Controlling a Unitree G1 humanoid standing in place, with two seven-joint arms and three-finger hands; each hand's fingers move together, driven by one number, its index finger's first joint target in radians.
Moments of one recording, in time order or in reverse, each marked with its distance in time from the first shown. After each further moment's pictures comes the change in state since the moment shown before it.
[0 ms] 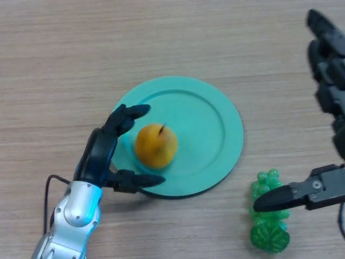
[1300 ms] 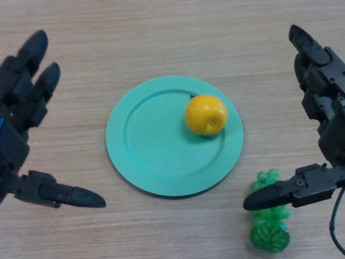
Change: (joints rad) left arm 0.309 0.083 0.438 -1.046 -0.492 0.518 -0.379; right arm -0.012 -0.001 0.069 0.116 -0.070 -0.040 0.032
